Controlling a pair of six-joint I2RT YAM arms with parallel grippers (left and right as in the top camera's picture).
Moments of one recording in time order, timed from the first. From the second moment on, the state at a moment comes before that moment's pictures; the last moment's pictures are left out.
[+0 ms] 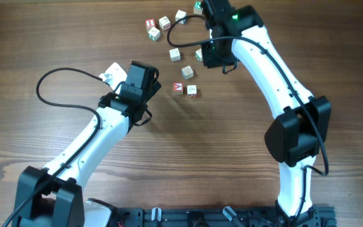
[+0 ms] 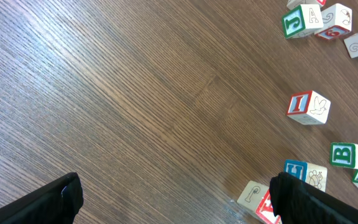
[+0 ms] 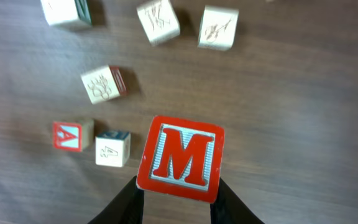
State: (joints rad) left arm -0.38 1.52 0.97 -0.46 -0.34 -1.07; right arm 0.42 2.17 2.07 -1.25 0.05 0.26
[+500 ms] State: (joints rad) left arm -0.38 1.52 0.97 -0.48 -0.36 -1.07; right arm 0.42 2.16 1.62 -0.85 0.00 0.43
